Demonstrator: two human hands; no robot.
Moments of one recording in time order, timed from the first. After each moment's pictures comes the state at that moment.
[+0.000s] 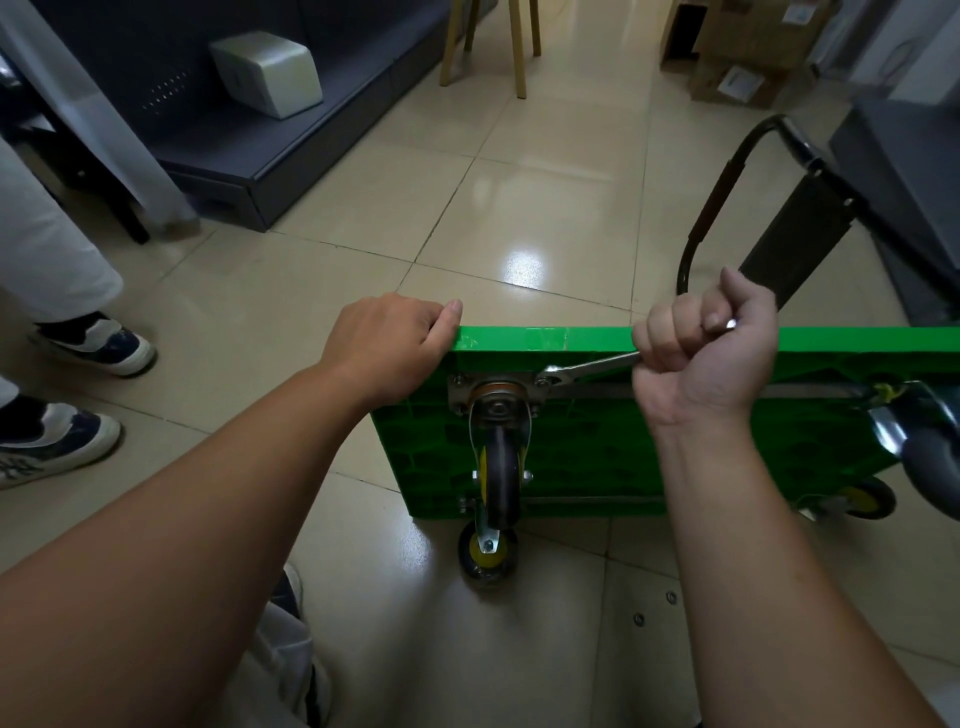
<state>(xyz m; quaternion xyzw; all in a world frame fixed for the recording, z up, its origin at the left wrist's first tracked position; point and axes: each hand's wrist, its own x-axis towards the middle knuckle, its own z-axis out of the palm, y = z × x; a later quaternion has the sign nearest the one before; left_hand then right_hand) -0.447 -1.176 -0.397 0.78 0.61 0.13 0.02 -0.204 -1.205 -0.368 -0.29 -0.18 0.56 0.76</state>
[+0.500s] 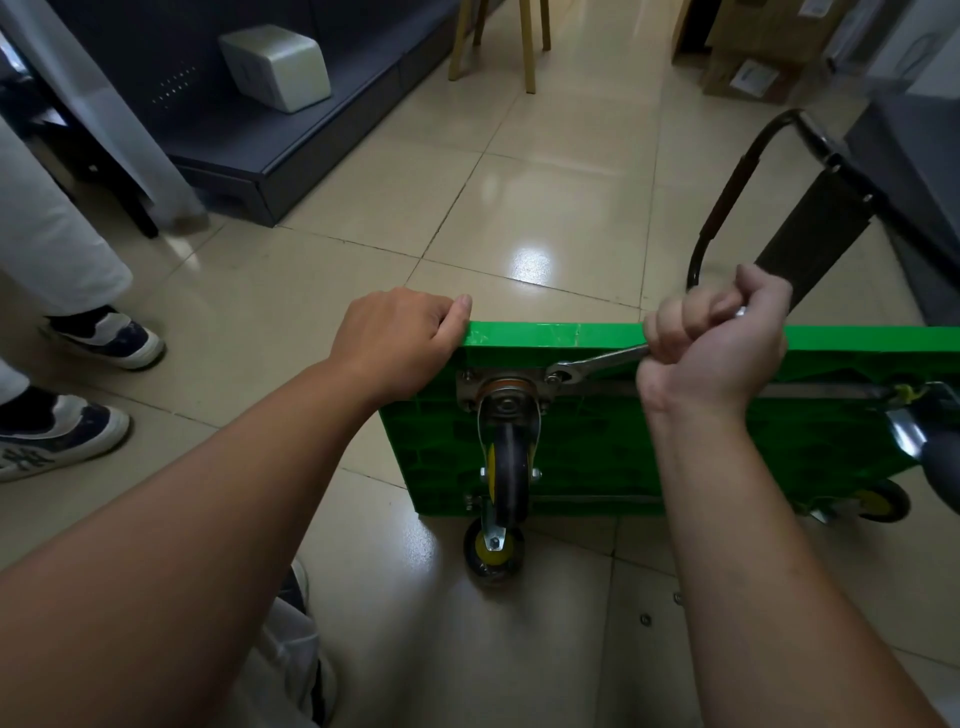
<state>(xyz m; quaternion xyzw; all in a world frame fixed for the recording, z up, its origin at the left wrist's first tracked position) -0.447 -1.174 -0.399 0.78 0.62 0.13 0.01 -0.219 -1.202 -0.364 -0.33 -0.17 0.47 0.80</state>
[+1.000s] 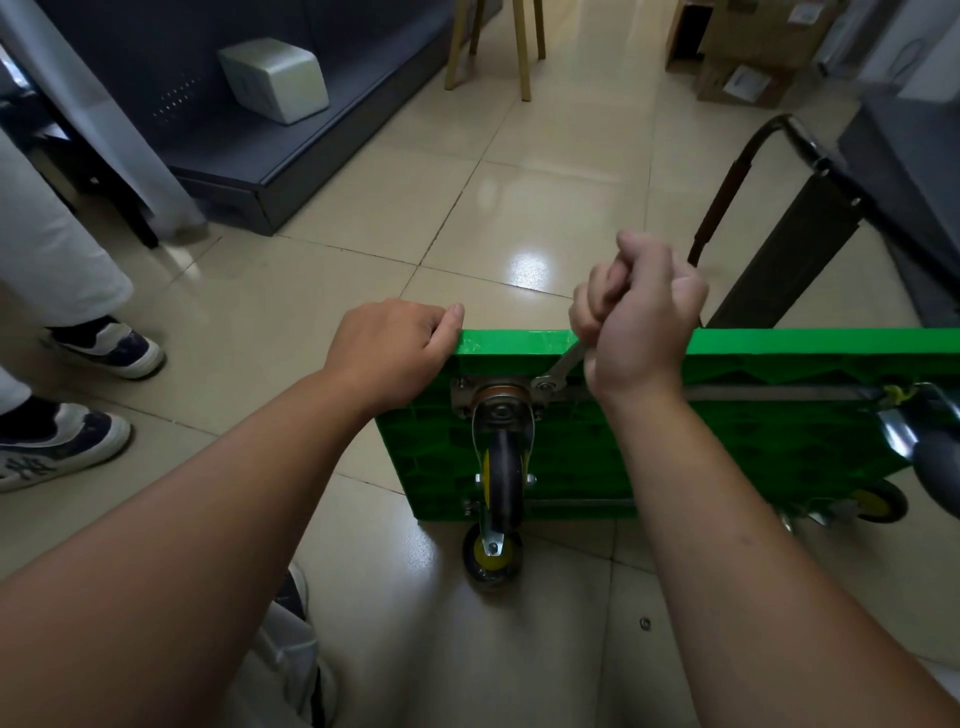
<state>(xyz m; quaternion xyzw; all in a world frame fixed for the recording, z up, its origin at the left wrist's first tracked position) -0.445 -1.179 -0.398 0.77 0.63 0.14 0.01 -0.251 -1.191 -0.353 -0.34 -0.36 0.49 0.72</state>
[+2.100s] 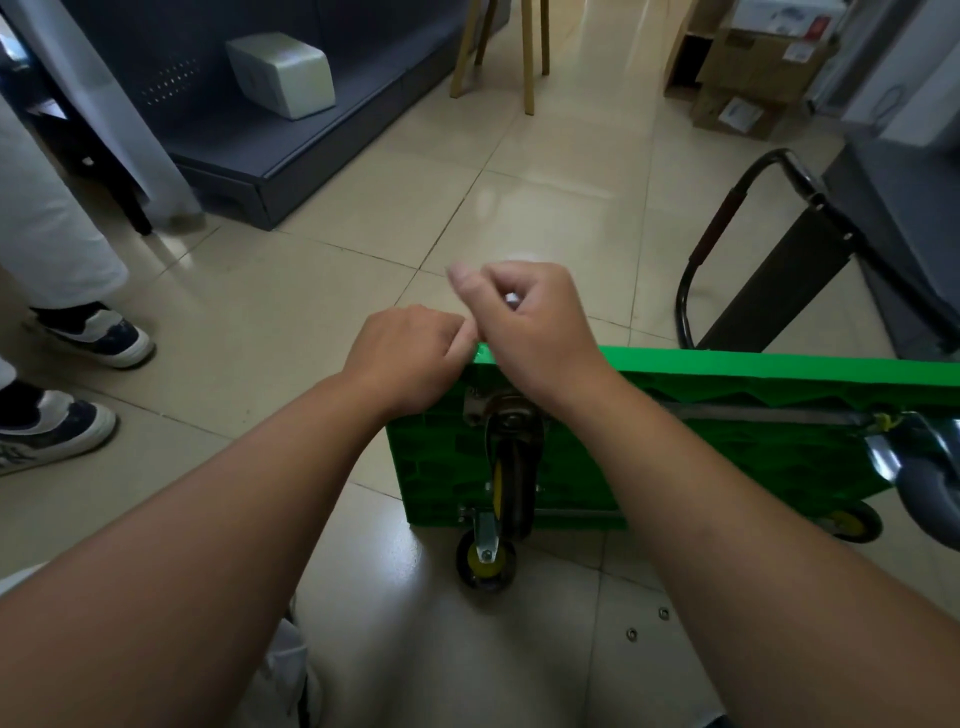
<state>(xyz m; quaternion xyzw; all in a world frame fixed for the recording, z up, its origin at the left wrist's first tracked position) -0.444 -1.190 -0.378 0.77 0.63 0.09 0.05 -0.307 -1.196 -0.344 -0.43 -0.70 0.33 0.46</state>
